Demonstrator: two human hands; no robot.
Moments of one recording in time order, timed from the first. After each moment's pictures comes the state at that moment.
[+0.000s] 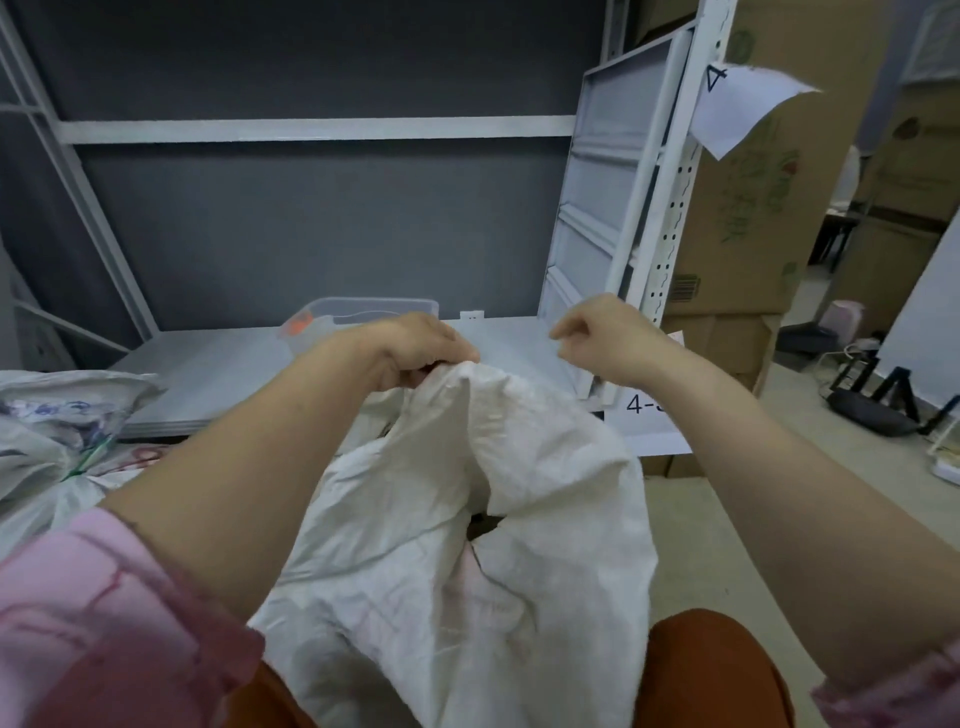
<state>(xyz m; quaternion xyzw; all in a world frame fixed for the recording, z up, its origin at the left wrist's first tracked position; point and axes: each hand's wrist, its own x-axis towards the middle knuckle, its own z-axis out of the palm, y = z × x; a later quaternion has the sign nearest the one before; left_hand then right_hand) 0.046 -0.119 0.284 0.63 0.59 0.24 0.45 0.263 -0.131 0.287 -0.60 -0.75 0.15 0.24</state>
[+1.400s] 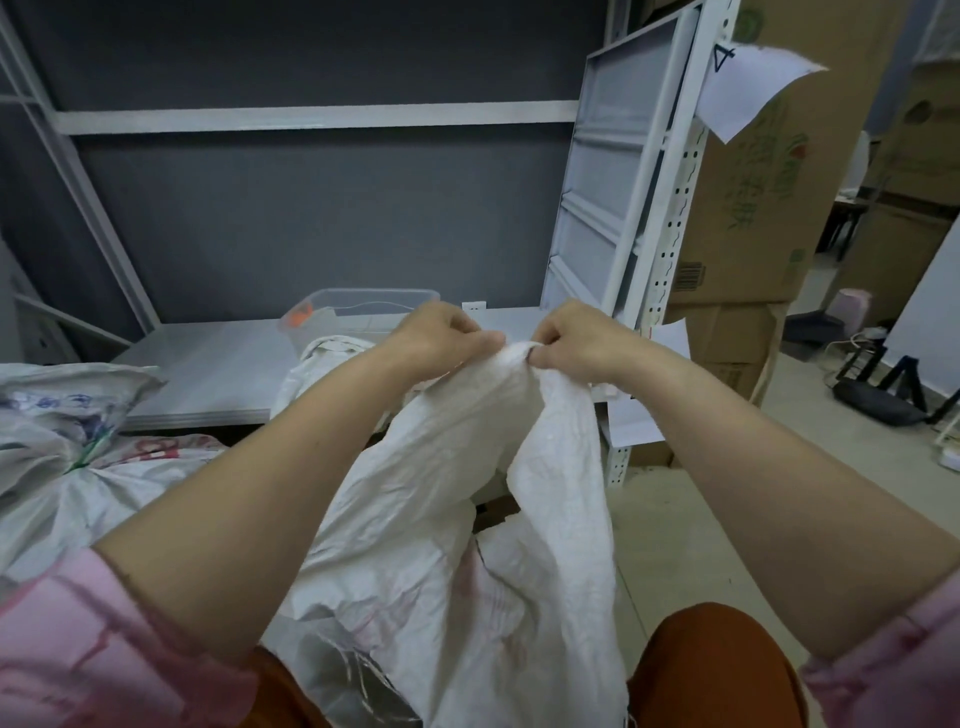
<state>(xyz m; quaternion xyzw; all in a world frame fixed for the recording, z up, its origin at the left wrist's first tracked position) 0.069 -0.131 0.274 0.68 0.63 0.28 0.24 0.239 -0.131 0.280 -0.59 -0.77 0.17 0.19</state>
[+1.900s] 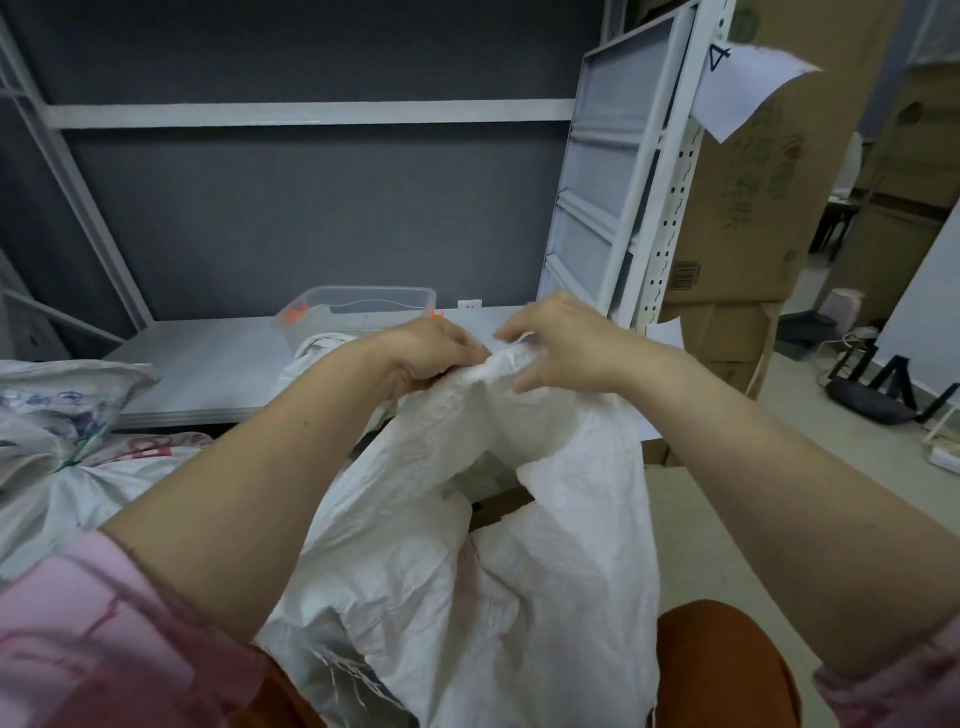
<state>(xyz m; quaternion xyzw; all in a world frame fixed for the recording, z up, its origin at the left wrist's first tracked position) 0.057 -0.122 0.267 0.65 0.59 0.23 0.43 0.240 -0.137 0.280 -0.51 -0.85 0.04 0.12</state>
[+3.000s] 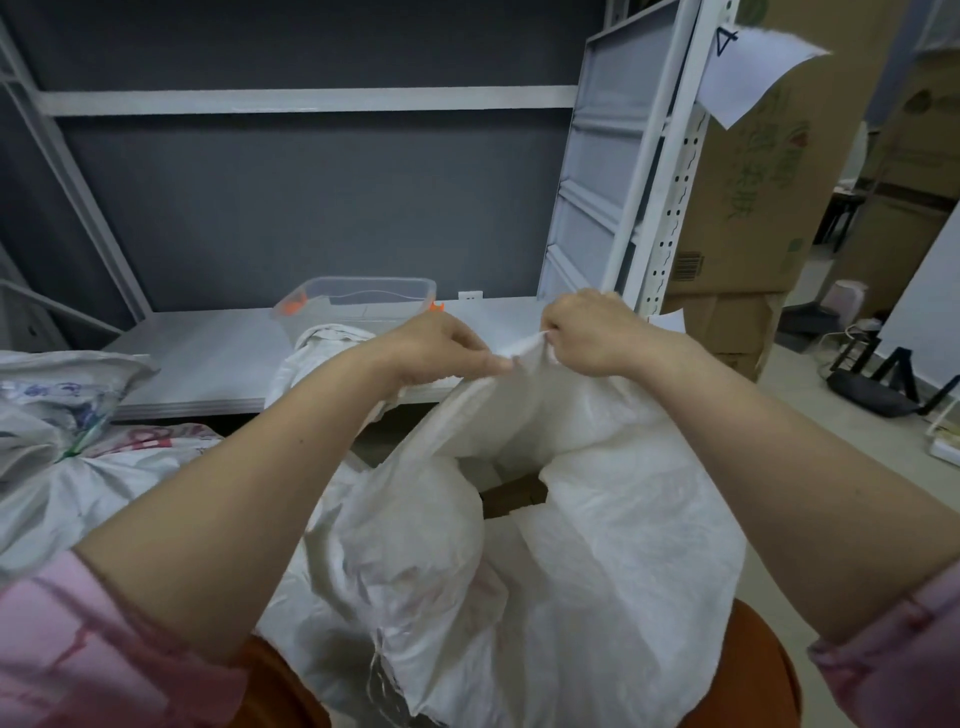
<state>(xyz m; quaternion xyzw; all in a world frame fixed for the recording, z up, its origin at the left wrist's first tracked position) 0.059 -0.132 0.263 0.72 0.59 0.20 0.30 0.247 -0.116 0.271 -0.57 -0.82 -0.04 0.09</state>
